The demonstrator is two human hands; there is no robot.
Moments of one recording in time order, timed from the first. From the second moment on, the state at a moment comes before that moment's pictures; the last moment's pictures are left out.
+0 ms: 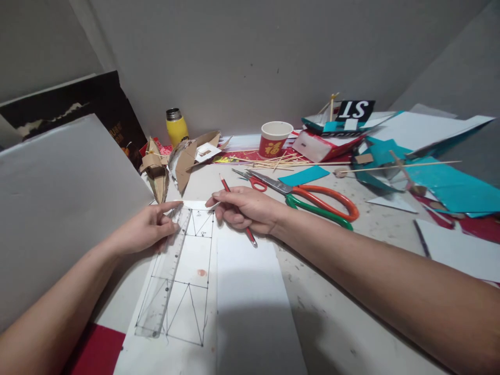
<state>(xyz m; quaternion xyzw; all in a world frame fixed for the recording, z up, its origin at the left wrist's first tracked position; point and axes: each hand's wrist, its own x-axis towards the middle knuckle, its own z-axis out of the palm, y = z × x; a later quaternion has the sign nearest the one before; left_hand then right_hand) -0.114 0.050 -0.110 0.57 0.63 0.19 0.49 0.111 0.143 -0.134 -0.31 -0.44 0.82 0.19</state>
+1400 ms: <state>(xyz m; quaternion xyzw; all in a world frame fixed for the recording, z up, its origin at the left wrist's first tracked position) -0.114 0.049 -0.110 0.56 0.64 0.20 0.49 0.110 0.140 -0.132 -0.32 -0.46 0.81 0.19</state>
